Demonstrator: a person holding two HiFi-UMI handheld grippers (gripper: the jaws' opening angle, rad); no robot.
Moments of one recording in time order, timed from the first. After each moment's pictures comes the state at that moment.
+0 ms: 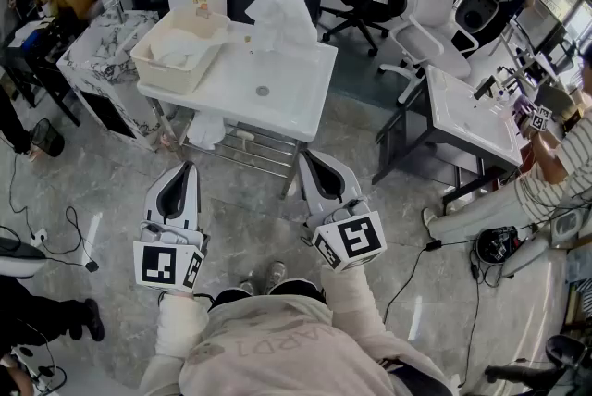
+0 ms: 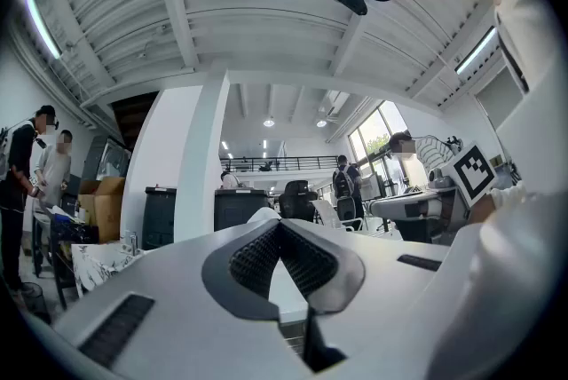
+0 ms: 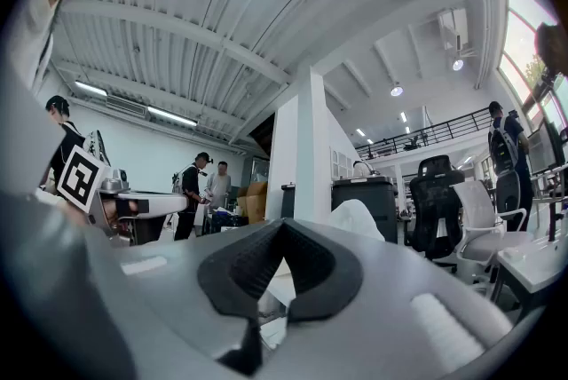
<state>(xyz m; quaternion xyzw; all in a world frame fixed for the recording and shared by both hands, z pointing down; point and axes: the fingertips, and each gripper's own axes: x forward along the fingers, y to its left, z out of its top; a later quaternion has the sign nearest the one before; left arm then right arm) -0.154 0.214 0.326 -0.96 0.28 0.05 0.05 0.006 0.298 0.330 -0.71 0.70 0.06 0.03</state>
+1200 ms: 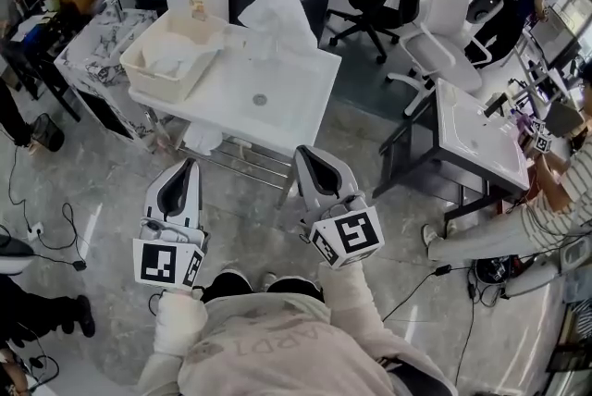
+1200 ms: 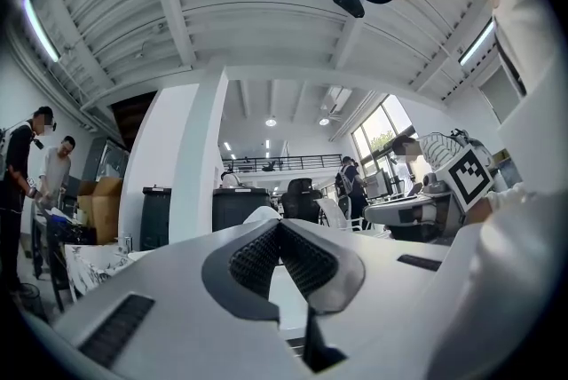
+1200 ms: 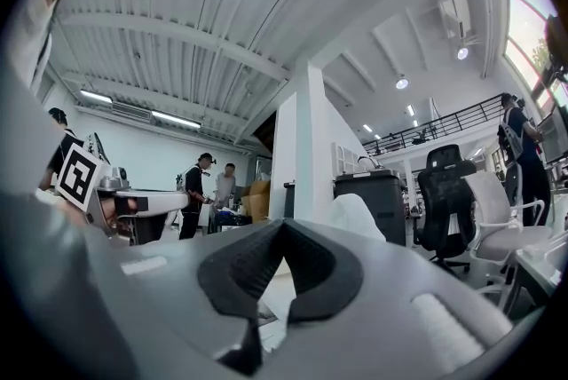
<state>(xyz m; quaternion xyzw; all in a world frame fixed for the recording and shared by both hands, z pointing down) -0.073 0.171 0.332 -0.95 0.29 0.05 0.06 0.084 0.238 0.343 -0.69 0.72 0.05 0.03</state>
